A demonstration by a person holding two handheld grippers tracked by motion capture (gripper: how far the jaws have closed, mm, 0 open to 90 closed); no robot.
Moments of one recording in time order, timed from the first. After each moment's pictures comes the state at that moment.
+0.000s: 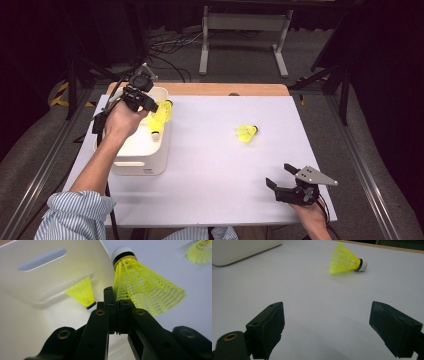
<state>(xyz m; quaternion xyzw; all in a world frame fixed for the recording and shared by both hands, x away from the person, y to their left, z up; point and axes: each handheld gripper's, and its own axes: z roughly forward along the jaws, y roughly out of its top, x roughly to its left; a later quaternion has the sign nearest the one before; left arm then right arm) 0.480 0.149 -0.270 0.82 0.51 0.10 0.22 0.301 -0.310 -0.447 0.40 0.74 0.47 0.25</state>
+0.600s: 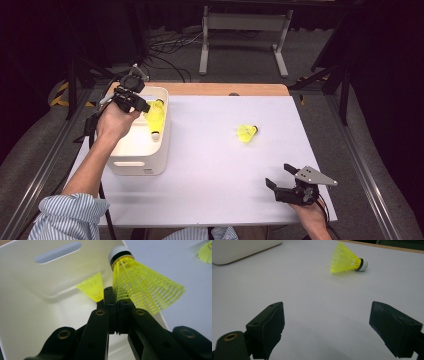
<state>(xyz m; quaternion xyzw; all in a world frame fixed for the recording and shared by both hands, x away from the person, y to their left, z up) 0.476 0.169 -0.272 0.81 0.53 0.11 0.22 0.301 -0.309 -0.447 0.40 0.75 0.47 0.25</state>
